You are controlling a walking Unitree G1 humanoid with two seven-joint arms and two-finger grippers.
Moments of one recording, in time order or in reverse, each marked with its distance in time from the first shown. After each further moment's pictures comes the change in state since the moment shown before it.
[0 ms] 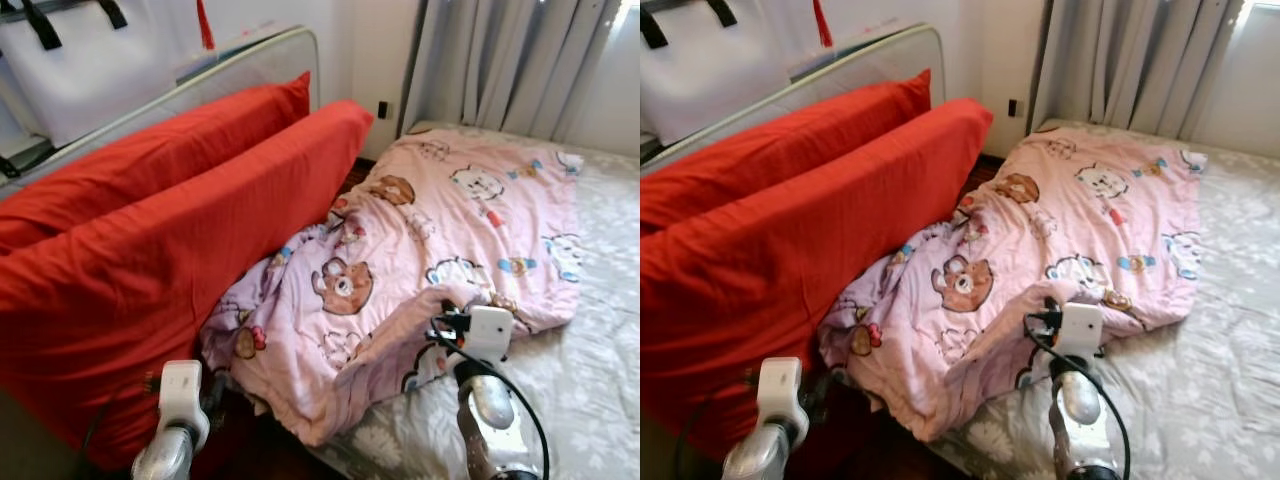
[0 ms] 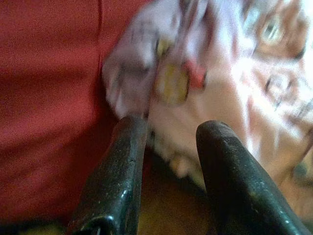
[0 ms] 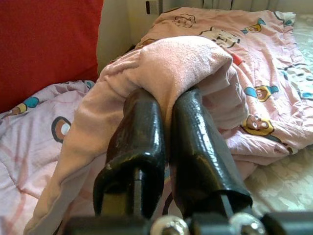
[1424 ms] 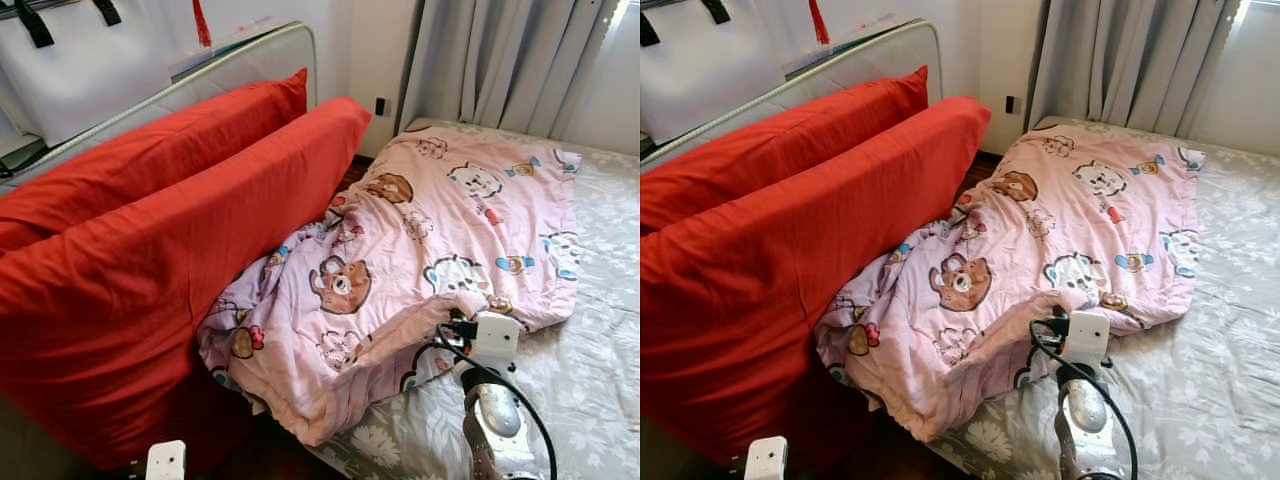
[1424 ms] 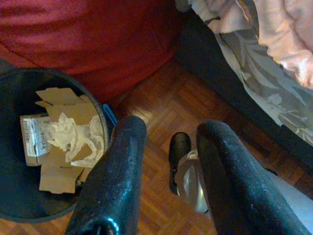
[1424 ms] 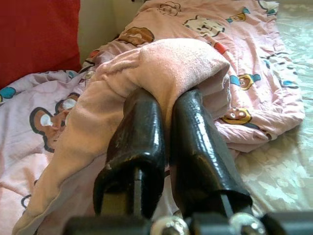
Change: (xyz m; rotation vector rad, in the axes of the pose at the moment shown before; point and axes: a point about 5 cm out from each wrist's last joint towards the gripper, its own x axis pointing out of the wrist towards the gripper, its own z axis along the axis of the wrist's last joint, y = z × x) left arm -0.036 0.013 -0.077 -0.076 0.360 0.110; right arm -0.006 -0.012 -0.007 -0.021 0.029 -0.055
